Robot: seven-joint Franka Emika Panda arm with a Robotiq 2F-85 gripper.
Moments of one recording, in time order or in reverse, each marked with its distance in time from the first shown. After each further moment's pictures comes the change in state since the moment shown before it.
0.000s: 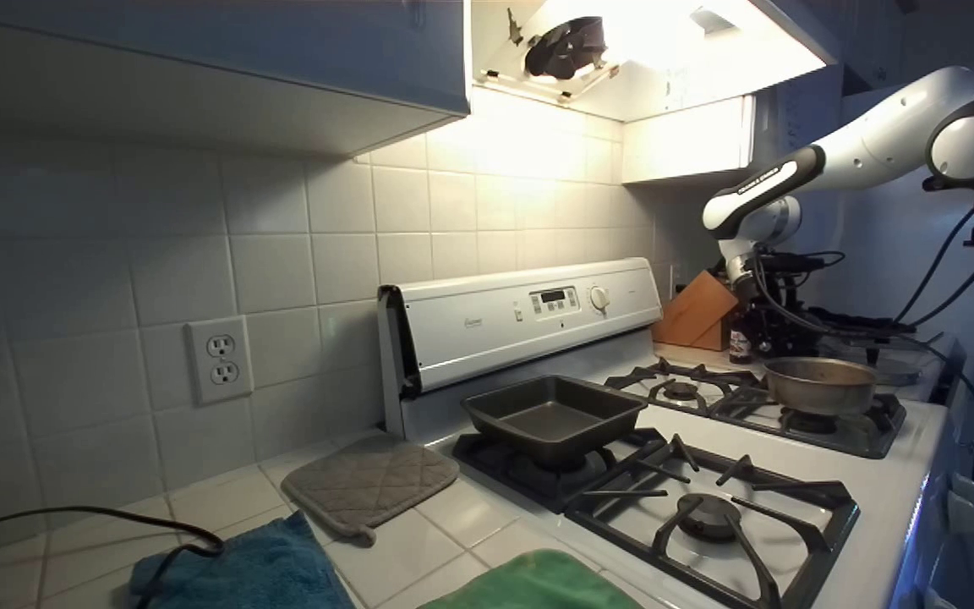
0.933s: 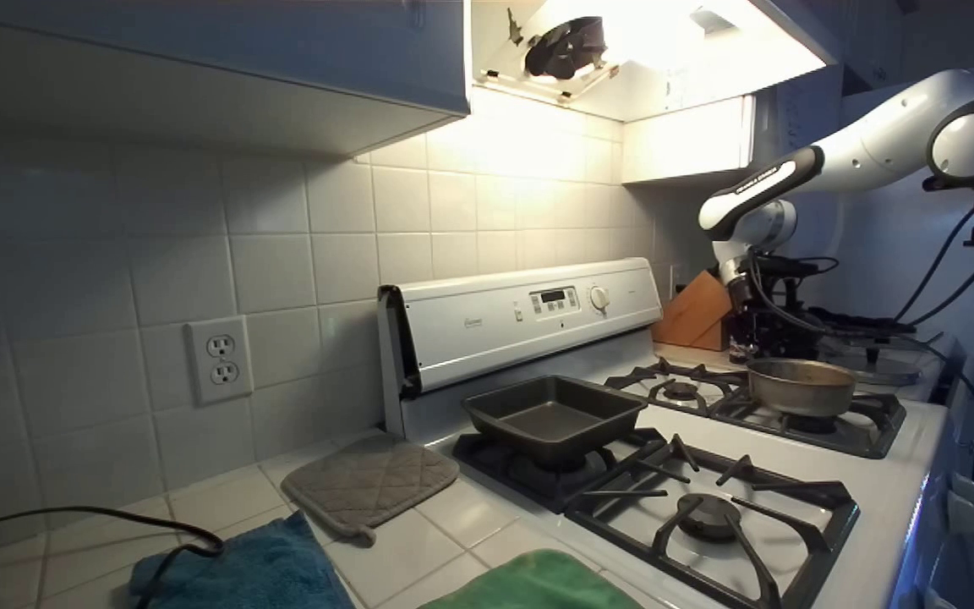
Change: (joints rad) arm -0.023 0.006 0.067 0.001 0.015 0.000 -0.020
